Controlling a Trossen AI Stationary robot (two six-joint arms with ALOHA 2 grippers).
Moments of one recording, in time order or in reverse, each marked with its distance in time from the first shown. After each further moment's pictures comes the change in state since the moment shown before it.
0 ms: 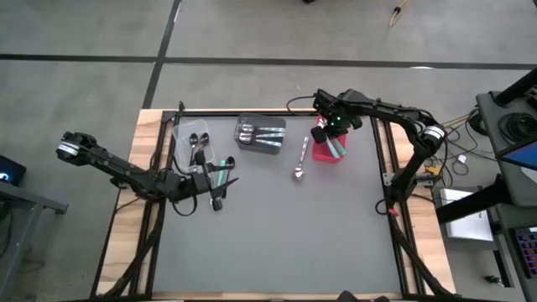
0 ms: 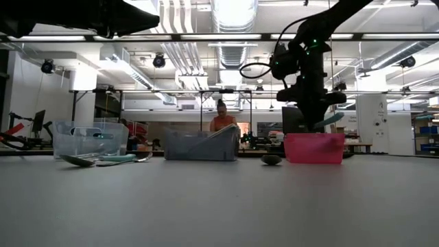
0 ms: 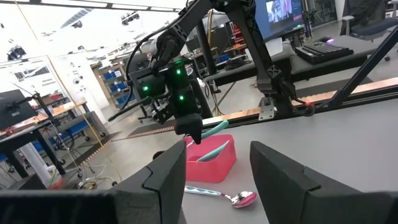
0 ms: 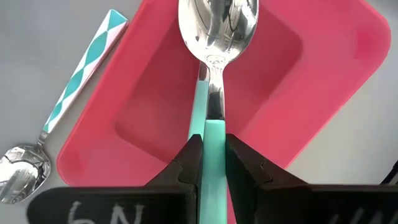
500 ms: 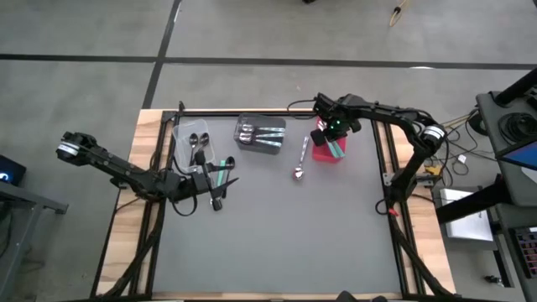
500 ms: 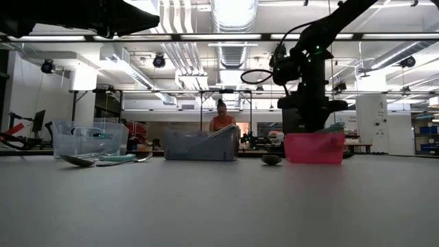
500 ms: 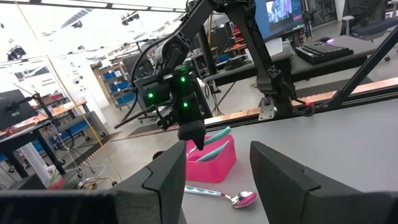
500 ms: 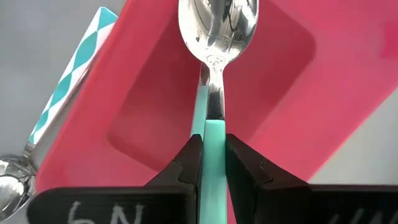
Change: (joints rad) left arm 0.000 0.000 0.000 0.000 0.000 0.000; right arm 0.000 0.001 -0.077 0.094 0.001 0.011
